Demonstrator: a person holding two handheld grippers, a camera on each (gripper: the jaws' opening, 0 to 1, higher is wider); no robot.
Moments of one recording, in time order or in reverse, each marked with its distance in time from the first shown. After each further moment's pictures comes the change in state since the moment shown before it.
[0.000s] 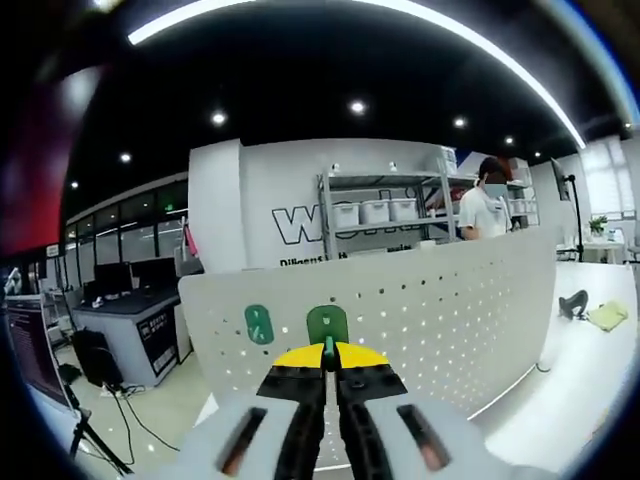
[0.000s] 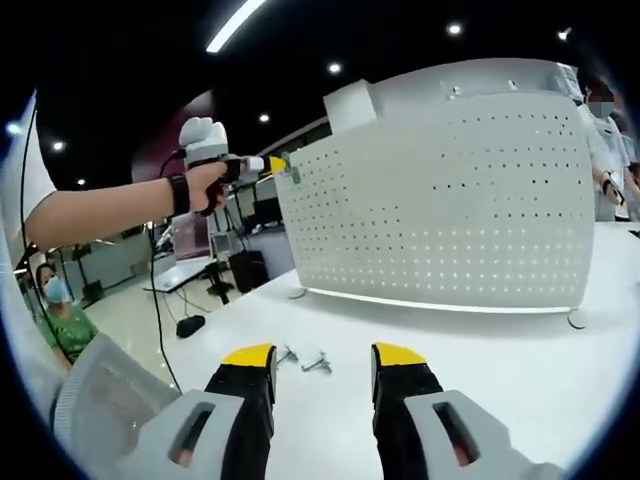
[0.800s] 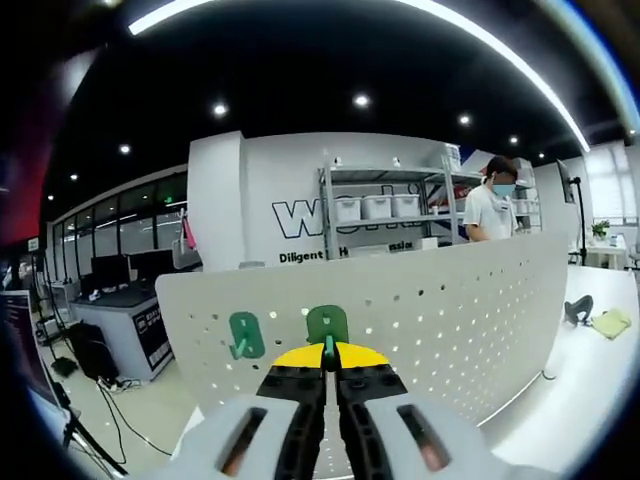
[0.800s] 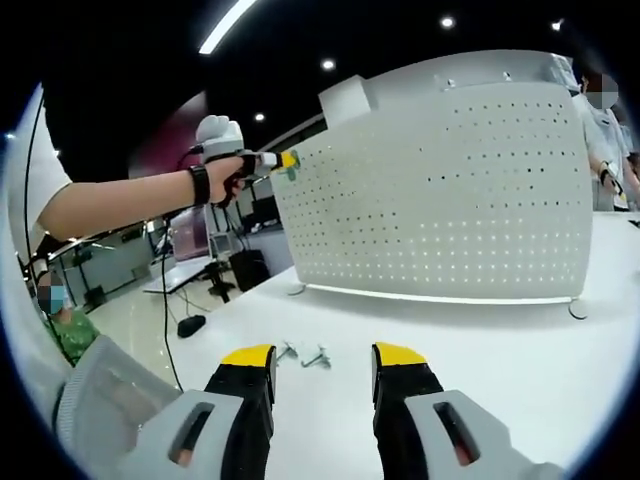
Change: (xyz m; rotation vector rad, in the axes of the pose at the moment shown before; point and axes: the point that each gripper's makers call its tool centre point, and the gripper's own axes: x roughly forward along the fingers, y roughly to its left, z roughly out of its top) left arm 0.041 0.005 -0.002 -0.028 0.018 0.005; right arm 0.001 -0.005 -0.005 0.025 0.022 0.004
